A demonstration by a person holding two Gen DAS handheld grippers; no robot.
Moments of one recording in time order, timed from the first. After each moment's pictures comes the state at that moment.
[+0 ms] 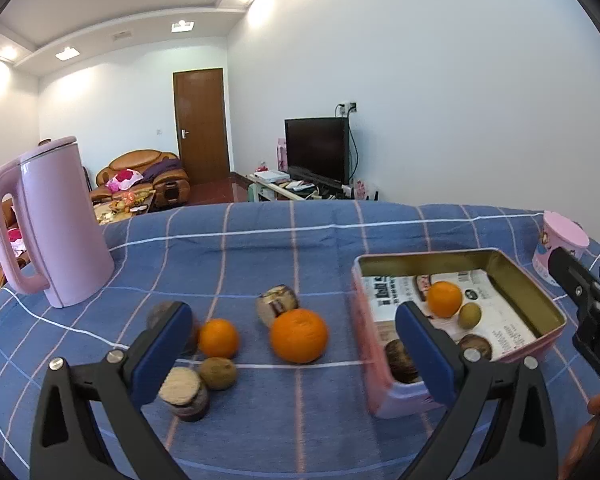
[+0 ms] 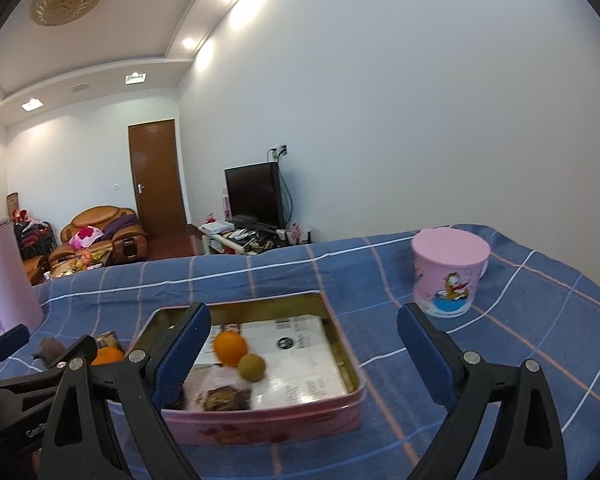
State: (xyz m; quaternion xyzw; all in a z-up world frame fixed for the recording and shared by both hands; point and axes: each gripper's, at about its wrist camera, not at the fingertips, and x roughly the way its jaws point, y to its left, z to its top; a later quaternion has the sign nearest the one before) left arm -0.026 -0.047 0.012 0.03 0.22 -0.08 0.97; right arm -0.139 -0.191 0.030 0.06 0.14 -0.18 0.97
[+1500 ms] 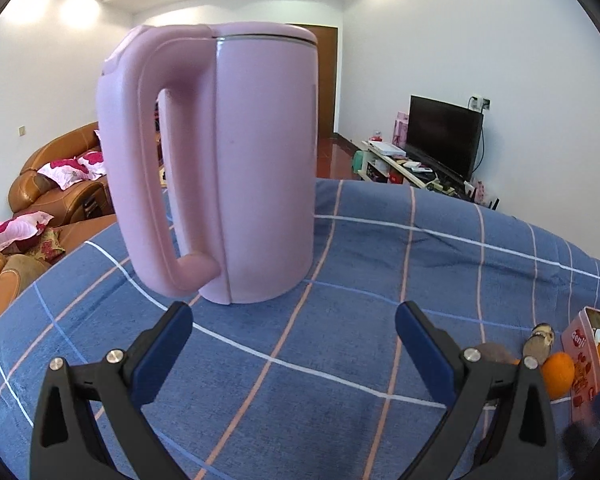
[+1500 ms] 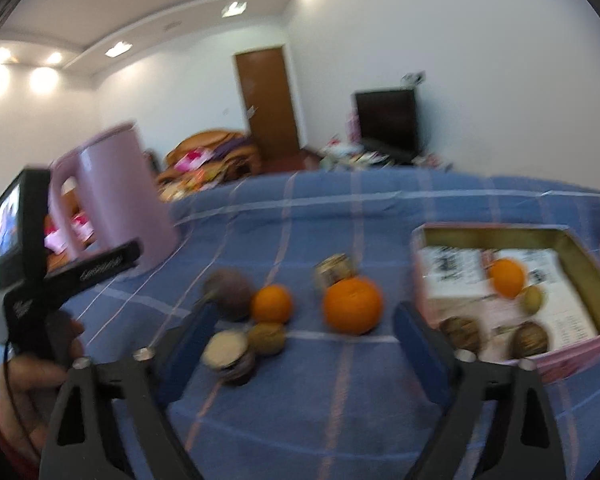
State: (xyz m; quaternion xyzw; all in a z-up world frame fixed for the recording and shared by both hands) left arm 0.060 0.160 -0.001 -0.05 0.29 0.09 0.95; right arm -0.053 -0.023 0.001 0.06 0.30 0.06 0.95
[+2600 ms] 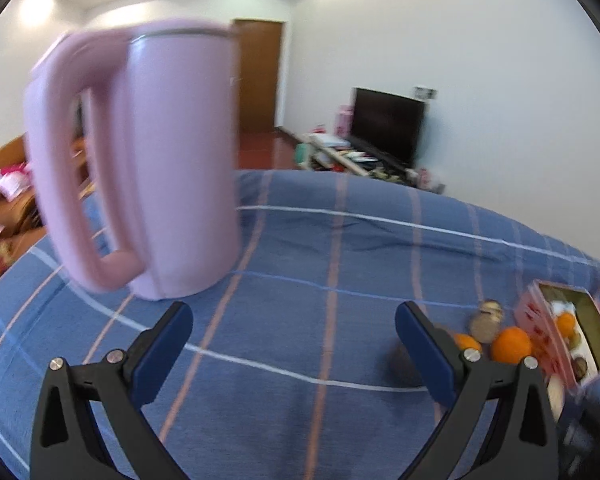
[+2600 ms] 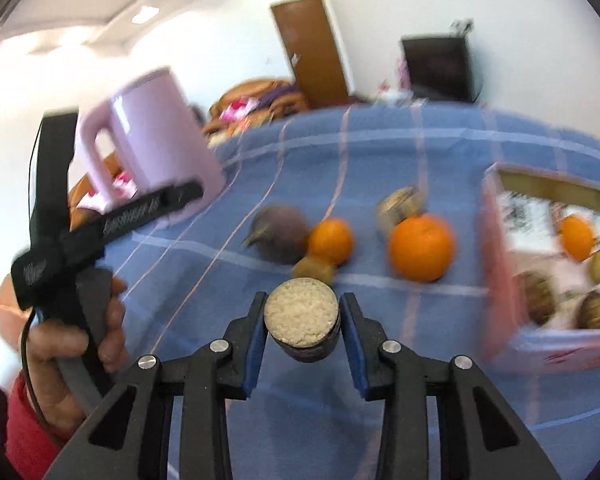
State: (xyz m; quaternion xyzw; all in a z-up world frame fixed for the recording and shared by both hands) left arm 0.056 0.137 -0.001 -0.04 0.30 -0.03 0.95; right arm -0.048 -0.033 -0.006 0.08 0.33 0.11 0.93
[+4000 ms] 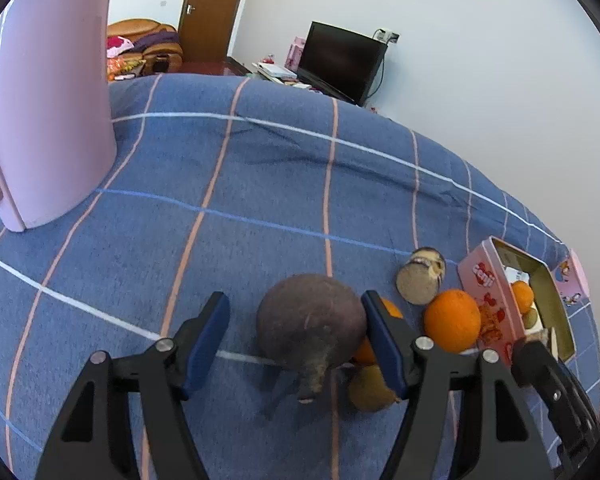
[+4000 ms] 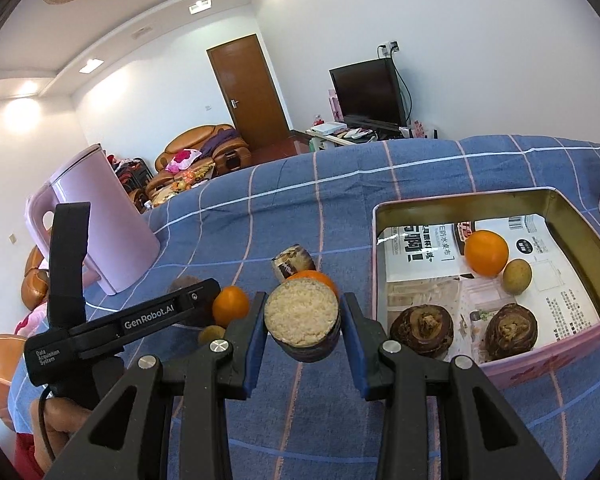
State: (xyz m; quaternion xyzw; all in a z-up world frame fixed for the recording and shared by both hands) left arm 0.084 0.083 -0.036 -0.11 0.42 -0.13 0.89; right arm -0.047 -0.083 0.000 0.13 0.30 0.03 0.94
